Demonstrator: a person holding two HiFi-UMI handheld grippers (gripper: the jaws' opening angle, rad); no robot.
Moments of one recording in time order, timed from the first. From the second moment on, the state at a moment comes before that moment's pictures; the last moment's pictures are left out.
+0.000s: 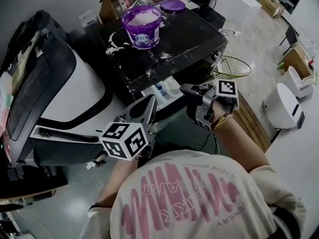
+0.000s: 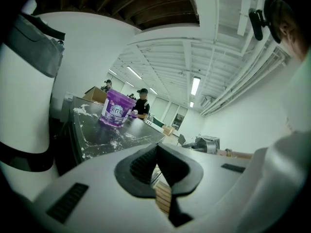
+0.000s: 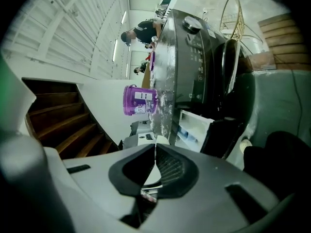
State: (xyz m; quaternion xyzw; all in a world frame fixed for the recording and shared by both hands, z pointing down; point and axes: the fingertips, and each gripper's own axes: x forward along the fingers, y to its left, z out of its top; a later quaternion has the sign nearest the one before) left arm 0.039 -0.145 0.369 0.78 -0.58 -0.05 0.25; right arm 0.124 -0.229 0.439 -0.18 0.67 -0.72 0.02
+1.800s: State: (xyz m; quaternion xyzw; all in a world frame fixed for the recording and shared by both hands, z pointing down) left arm -0.036 -0.130 0.387 0.82 -0.50 -0.02 0.28; right arm 0.095 -0.182 0.472 -0.37 0.72 -0.59 -0.04
